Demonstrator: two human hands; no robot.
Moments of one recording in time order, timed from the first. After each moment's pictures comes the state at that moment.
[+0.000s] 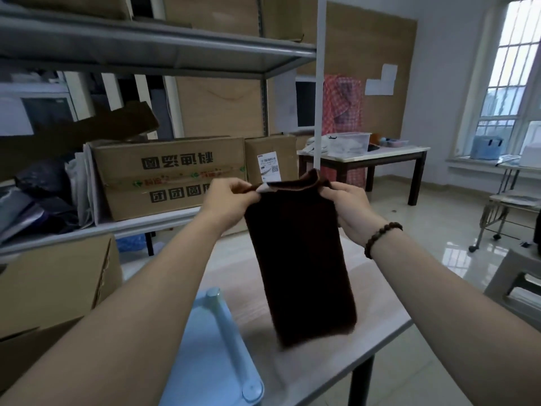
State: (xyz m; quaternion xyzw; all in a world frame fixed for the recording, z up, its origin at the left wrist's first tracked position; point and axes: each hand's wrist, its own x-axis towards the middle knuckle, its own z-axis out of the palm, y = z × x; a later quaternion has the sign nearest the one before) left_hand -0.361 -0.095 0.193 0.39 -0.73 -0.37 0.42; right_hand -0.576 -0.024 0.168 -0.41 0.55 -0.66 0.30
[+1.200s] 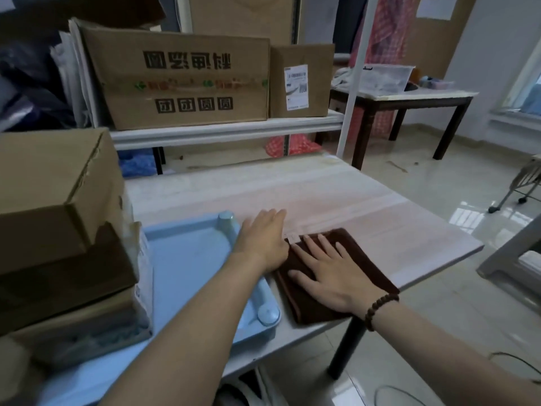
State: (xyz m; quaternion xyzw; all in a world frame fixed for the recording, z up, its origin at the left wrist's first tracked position) left_hand -0.369 -0.089 -0.018 0.46 -0.88 -0.11 0.10; right_hand -0.516 0.007 -0.055 -0.71 0.70 0.00 0.09
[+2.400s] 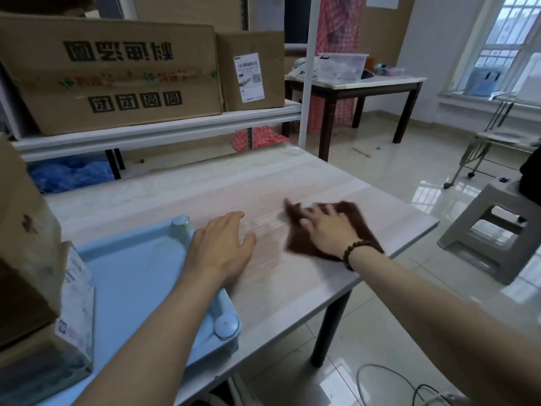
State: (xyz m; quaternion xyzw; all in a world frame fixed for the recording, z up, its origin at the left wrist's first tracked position) left_hand -0.367 -0.072 -0.013 0.49 -0.85 -0.10 0.13; right_hand -0.608 -0.040 -0.051 -0.60 0.80 -0.08 0.01
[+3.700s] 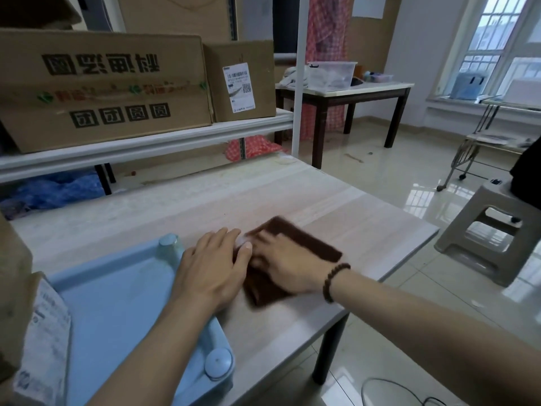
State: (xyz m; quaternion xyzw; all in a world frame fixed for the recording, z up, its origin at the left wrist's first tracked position) left_hand -0.368 -0.073 -0.015 0.49 -0.86 -0.11 0.11; right_hand -0.547 -0.053 -0.057 -0.78 0.61 -0.11 0.06
